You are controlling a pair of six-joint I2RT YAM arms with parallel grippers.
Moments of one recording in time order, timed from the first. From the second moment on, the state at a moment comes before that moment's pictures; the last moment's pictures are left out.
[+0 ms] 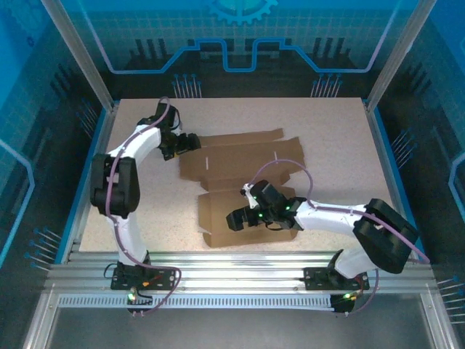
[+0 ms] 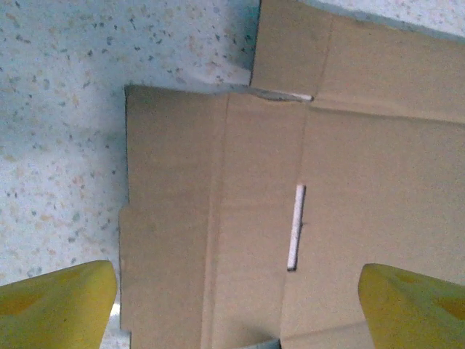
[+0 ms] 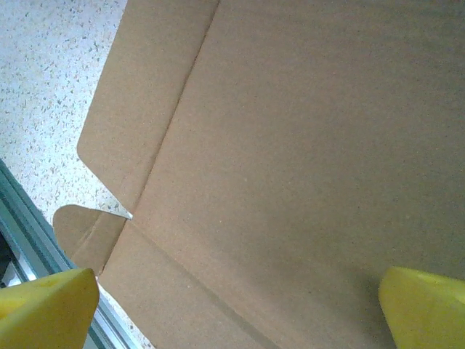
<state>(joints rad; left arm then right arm) -0.07 1.97 1.52 -0.74 0.23 -0.41 0.87 1.46 0.66 -0.06 -0.21 0.55</state>
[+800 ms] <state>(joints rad) 0.01 2.29 1.90 -0.94 0.34 -0.25 0.88 1.54 0.67 0.00 -0.19 0.64</state>
